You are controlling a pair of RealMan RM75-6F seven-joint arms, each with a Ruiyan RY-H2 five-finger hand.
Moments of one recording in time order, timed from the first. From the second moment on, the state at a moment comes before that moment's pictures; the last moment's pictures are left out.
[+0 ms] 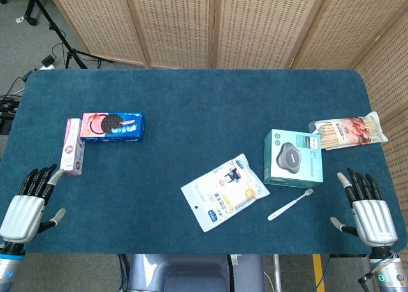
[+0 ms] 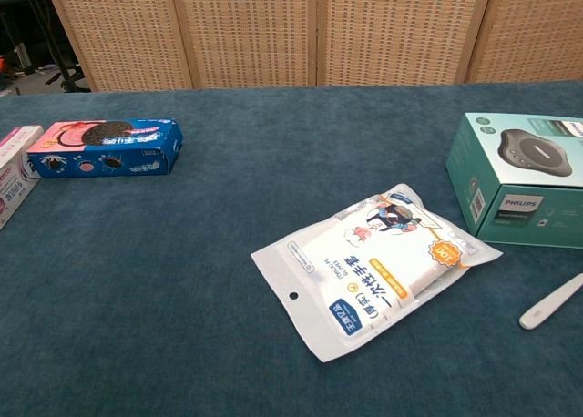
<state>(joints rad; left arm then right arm) -0.10 -1.18 0.02 -1.61 1.63 1.51 0.08 0.08 -1.15 0.04 -1.61 -1.56 1.49 -0.14</state>
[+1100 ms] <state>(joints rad) -0.09 -1.21 0.00 -1.60 1.64 1.57 0.08 0.08 -1.16 0.04 -1.60 -1.58 1.51 -0.13</state>
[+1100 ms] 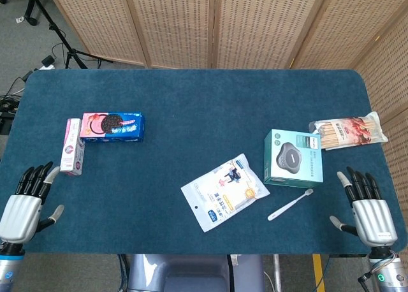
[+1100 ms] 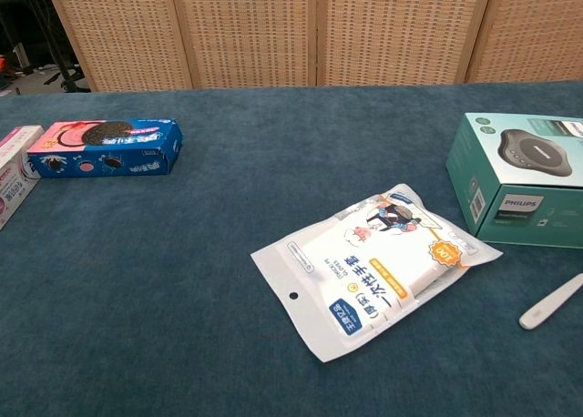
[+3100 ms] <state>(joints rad) -0.08 -1.27 -0.02 -1.54 1.68 1.65 0.05 0.26 -1.20 0.09 -1.70 -1.29 1.20 -0.49</state>
